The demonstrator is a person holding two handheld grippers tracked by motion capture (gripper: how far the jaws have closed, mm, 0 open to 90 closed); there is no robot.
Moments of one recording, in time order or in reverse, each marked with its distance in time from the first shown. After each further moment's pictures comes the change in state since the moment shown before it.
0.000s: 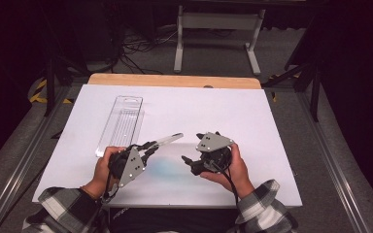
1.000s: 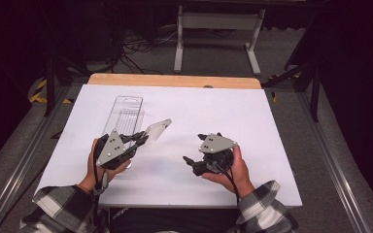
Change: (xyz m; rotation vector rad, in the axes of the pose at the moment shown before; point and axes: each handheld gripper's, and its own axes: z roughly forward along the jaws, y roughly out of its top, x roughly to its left) left arm 0.037 -0.018 -0.009 -0.077 -0.058 -0.306; right arm -0.003 -0.009 0.000 -0.031 0.002 0.006
